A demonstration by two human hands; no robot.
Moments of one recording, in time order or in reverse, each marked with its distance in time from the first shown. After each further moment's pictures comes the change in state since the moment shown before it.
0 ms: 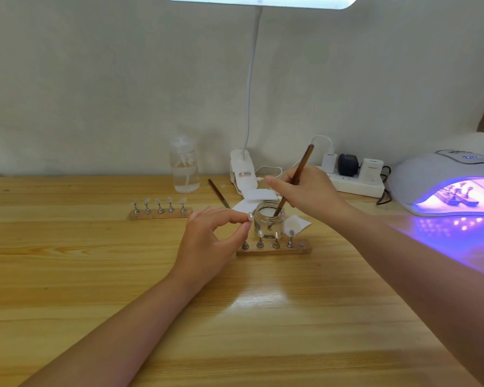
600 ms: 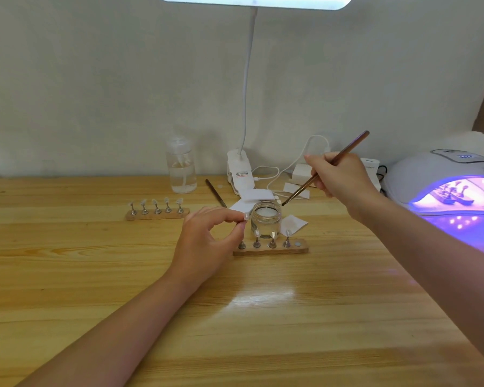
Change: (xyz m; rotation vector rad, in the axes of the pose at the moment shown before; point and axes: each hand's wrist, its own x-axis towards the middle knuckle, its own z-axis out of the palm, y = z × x) left_hand 0.001 0.003 0.000 -0.022 -0.004 -0.044; right_hand 0.002 0.018 -0.034 0.367 0.186 0.194
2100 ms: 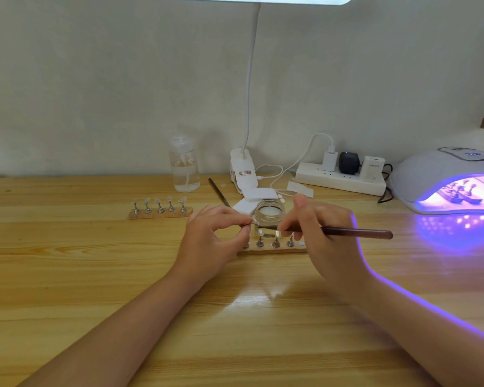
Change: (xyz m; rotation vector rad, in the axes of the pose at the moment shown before) left_hand 0.001 -0.003 0.001 0.031 -0.041 0.030; right_hand -0.086 0.014 0.035 0.193 -0.001 -0.514
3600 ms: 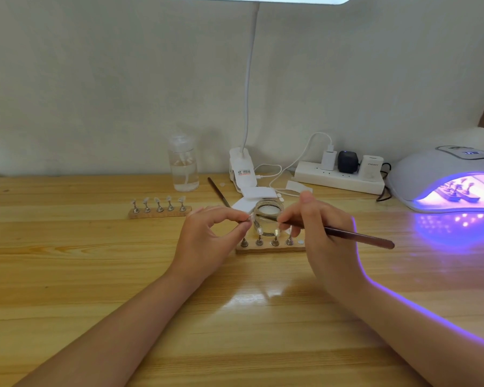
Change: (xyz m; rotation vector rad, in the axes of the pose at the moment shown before) left_hand 0.000 0.002 -0.002 -0.050 0.048 -0.006; right_hand -0.006 -0.010 0.005 0.127 0.084 0.147
